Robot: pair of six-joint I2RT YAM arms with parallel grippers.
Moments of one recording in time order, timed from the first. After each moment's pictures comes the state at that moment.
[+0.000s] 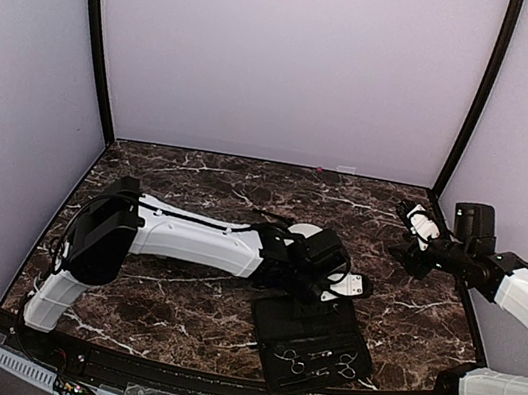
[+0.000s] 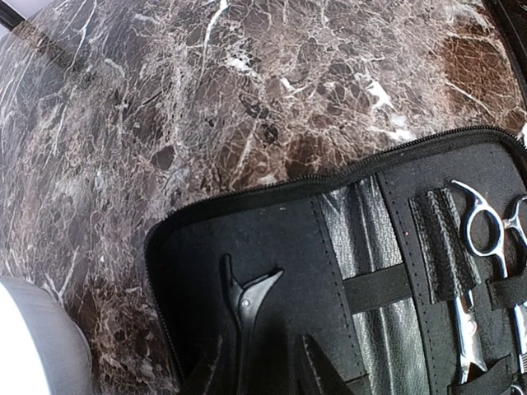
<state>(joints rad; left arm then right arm) -1.19 2.29 1.85 -0.45 0.01 0.36 0.27 0.98 0.68 -0.33 -0.23 -0.53</state>
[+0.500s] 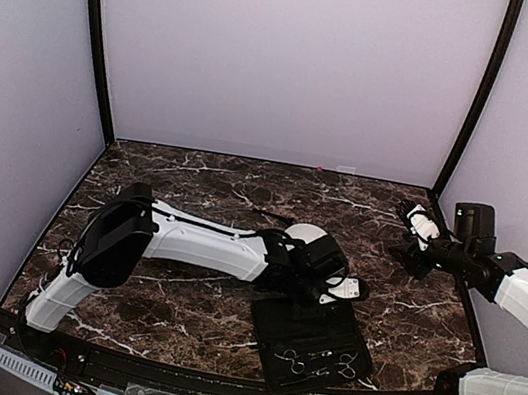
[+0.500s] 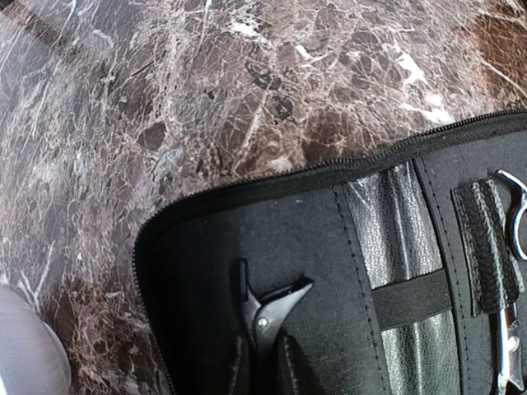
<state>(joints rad) -1.18 2.36 1.87 -0.43 0.00 0.36 0.27 0.98 0.68 -0.33 -0.23 -0.53</state>
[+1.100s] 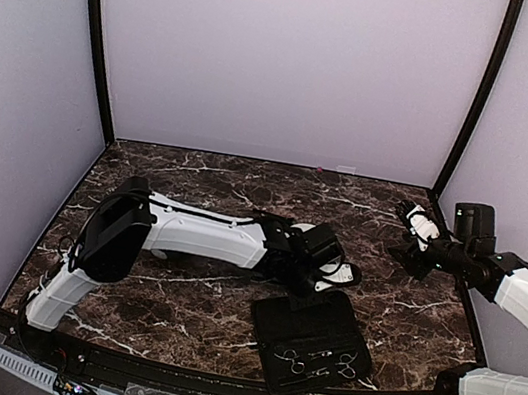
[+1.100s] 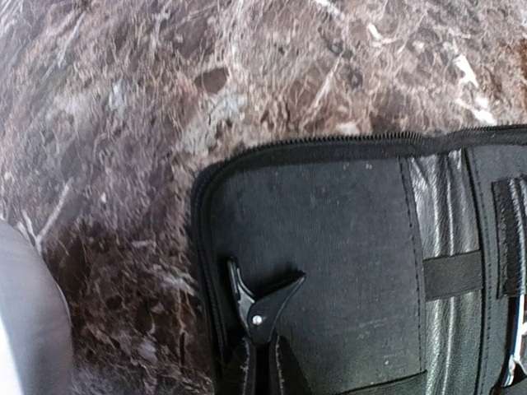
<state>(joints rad) -1.14 2.36 1.92 -0.54 0.01 0.24 0.27 0.98 0.68 -0.34 -0.23 -0.54</state>
